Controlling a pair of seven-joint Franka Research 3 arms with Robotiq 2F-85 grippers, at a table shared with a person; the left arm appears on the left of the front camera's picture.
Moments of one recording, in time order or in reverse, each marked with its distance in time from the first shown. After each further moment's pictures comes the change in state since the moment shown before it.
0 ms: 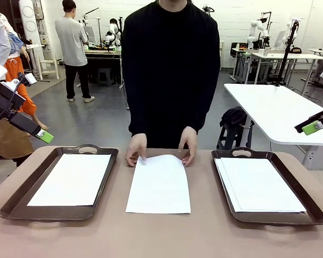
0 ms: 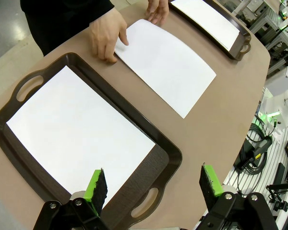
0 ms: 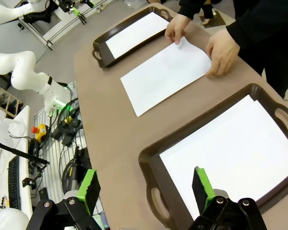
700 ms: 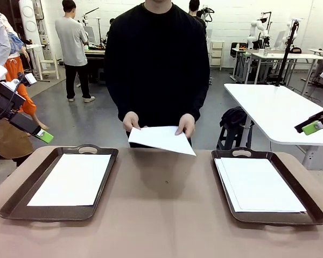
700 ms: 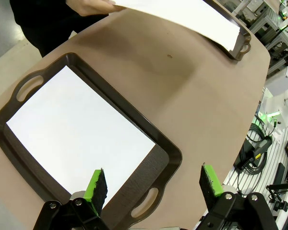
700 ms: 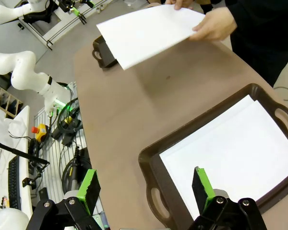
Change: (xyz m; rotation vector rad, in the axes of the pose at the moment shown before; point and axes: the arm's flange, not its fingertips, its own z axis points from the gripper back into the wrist) left arm 0.000 0.000 0.000 0.000 0.000 0.000; right arm 0.000 0.000 0.000 0.000 0.000 0.000
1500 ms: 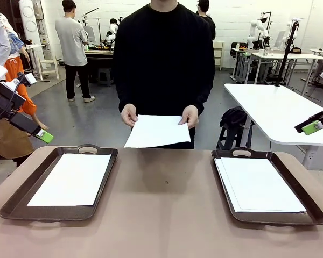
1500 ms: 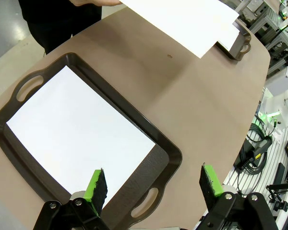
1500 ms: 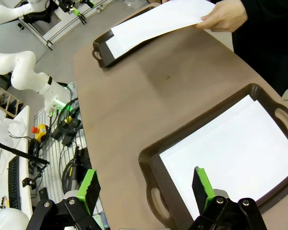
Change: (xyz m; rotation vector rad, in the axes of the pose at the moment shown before) left arm 0.000 0.000 0.000 0.000 0.000 0.000; right arm 0.000 0.000 0.000 0.000 0.000 0.000
